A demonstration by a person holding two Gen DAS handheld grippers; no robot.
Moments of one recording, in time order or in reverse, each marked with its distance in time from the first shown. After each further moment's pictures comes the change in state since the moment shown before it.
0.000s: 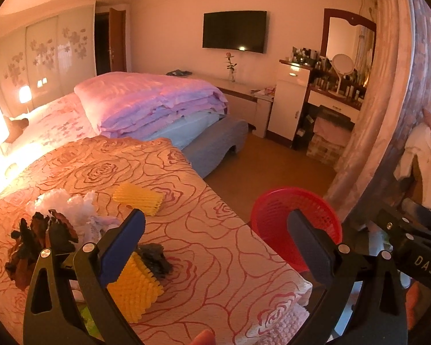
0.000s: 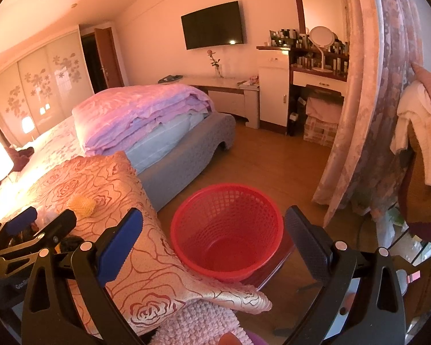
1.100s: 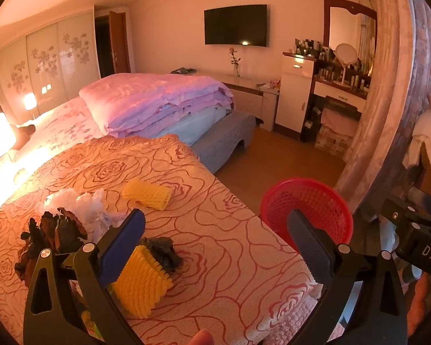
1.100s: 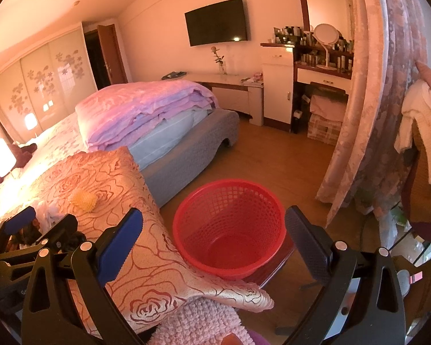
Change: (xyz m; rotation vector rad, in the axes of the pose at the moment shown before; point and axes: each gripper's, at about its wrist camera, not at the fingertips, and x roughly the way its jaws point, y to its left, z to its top) left arm 0.000 -0.001 -0.008 0.034 0.022 0.045; right arm 0.006 0.005 -0.010 -0.008 0.014 0.017
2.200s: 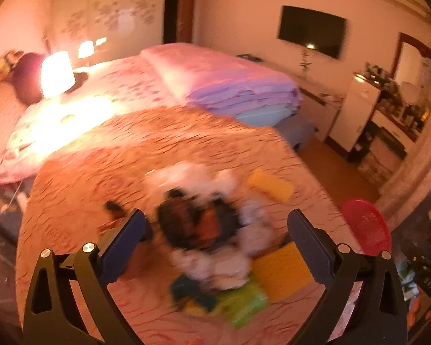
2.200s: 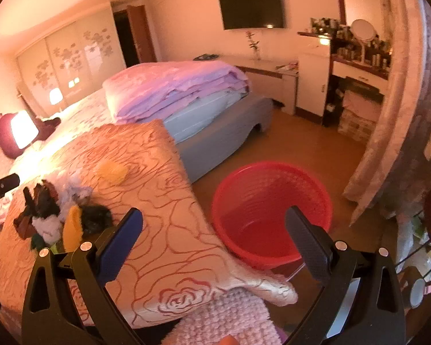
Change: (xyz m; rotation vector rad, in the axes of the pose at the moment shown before) left arm -0.040 0.175 -0.007 -0.289 0.104 0.188; right arm 0.019 0.036 -0.007 -0.091 0.104 0.146
